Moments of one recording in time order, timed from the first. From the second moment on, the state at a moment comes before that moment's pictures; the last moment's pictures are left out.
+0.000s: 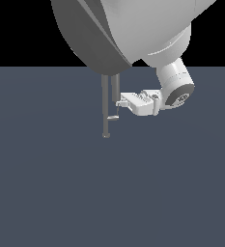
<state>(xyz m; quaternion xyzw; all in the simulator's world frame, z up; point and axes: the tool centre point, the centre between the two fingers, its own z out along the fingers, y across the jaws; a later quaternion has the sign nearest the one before) 0.071 -0.019 0.154 -0.56 0.43 0.56 0.43</state>
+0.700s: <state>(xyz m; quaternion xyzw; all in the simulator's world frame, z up) 0.047 -0.025 0.152 -0.56 0.43 0.55 0.44</state>
